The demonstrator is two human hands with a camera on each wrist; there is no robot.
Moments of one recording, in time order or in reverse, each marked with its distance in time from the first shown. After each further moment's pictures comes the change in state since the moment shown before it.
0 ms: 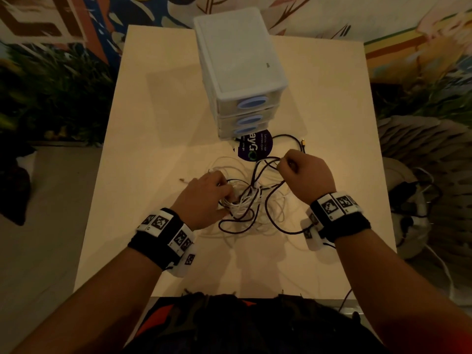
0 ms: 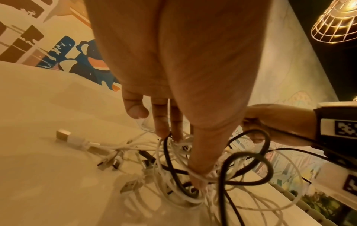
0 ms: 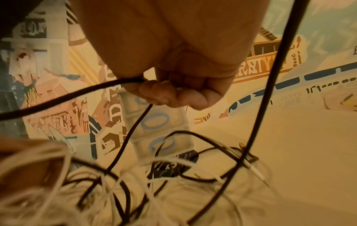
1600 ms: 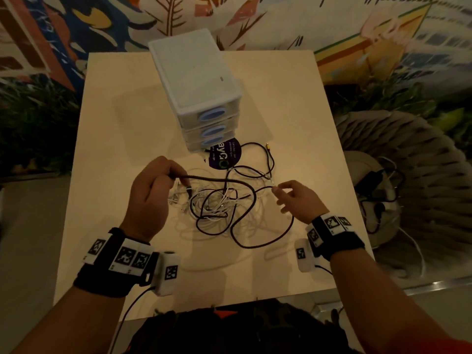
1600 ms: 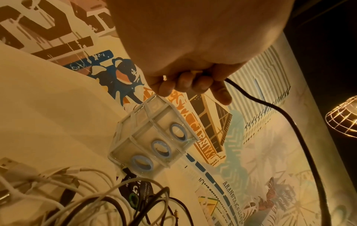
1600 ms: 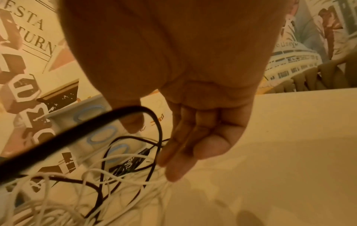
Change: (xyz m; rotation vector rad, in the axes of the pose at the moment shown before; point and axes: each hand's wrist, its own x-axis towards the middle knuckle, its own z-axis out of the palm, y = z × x) left_hand -0.017 0.038 -0.071 -0.874 0.611 -0.007; right_hand -0.052 0.068 -0.006 0.347 -0.214 0.428
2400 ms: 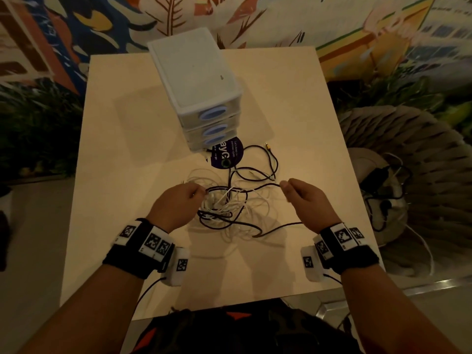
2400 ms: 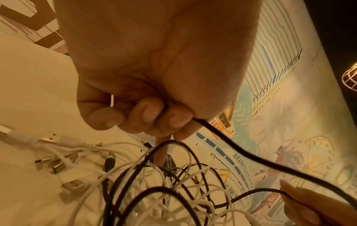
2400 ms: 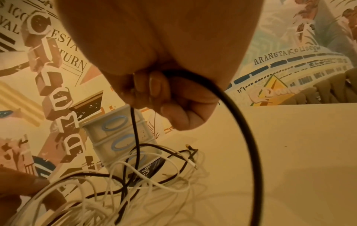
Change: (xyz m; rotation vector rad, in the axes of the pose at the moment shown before) left_hand 0.010 -0.041 0.026 0.695 -0.460 -0.419; right_hand -0.030 -0.006 -0.004 0.121 0.113 -0.295
